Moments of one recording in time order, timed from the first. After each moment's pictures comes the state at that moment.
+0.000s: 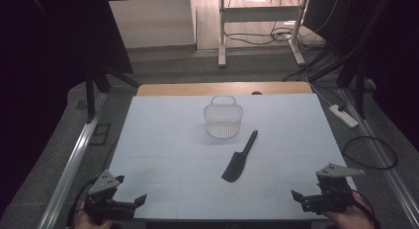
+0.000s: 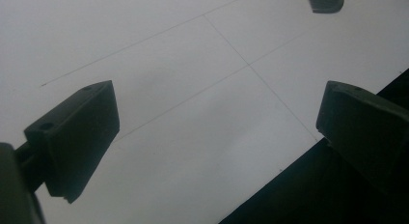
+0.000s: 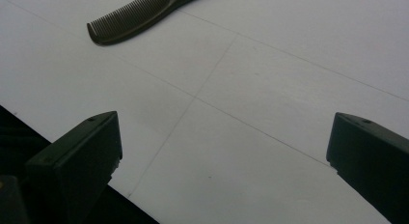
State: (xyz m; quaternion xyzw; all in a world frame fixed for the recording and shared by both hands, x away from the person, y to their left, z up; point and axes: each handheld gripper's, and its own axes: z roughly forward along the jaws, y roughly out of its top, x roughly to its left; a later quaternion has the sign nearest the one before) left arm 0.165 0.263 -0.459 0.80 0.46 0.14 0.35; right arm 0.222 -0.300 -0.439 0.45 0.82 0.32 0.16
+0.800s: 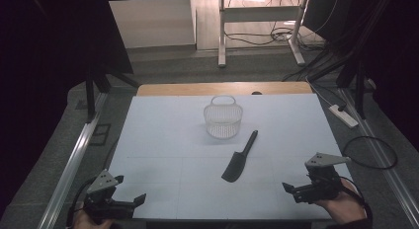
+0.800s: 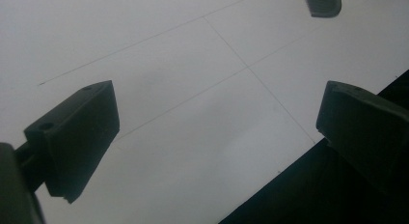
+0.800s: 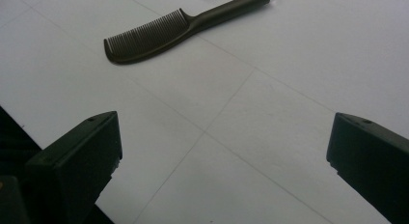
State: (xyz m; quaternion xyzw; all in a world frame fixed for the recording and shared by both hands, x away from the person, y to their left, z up) left arm 0.165 0.265 -0.459 0.79 0.47 0.14 0.36; right arm 0.248 -0.281 -0.433 0.39 0.84 0.33 0.15
